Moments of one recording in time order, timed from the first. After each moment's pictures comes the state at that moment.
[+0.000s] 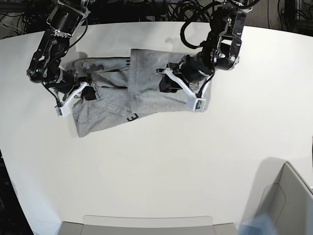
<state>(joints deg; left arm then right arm) 9.5 -8.1 14.1 110.9 -37.0 8.7 56.0 4.1 5.6 32.1 80.1 29.4 38.6 -67.7</state>
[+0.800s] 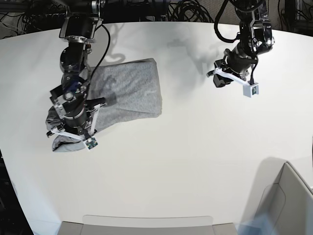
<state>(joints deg) 19.6 -8.1 -10.7 113.0 -37.0 8.5 55.9 7.2 -0.4 3.7 106.1 -26.1 35.9 -60.6</state>
